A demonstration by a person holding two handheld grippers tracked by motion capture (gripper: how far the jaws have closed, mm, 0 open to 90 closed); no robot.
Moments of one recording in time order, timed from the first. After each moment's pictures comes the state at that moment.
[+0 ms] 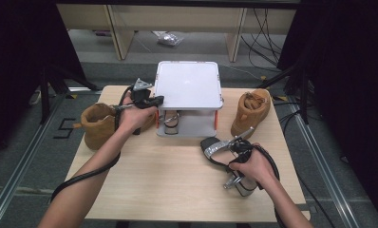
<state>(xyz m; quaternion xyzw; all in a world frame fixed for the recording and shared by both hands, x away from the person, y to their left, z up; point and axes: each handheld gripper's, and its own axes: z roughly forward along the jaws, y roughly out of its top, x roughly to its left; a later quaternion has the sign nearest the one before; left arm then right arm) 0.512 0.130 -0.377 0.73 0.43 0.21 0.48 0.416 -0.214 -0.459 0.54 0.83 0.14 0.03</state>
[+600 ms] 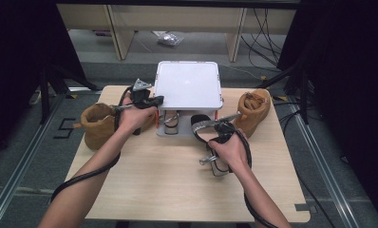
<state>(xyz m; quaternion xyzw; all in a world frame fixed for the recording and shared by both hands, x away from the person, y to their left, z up) 0.512 0.131 -0.378 0.73 0.43 0.21 0.49 0.459 -0.154 -0.439 0.63 0.75 0.20 0.04</state>
